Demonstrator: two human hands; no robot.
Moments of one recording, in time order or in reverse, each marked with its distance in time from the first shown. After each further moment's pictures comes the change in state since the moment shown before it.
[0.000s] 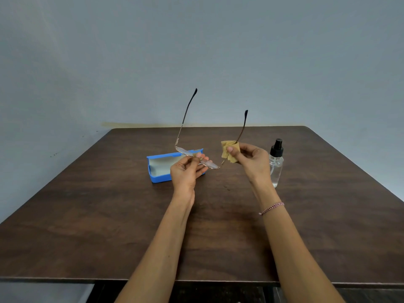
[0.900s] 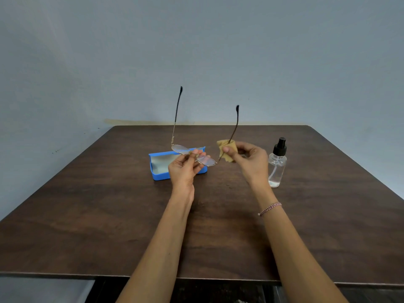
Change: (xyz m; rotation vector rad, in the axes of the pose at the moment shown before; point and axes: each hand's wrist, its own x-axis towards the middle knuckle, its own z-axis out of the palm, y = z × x) left_hand 0.004 0.006 -0.003 -0.126 0.069 -0.028; right_hand -0.003 0.002 0.010 -0.044 -0.018 -0.104
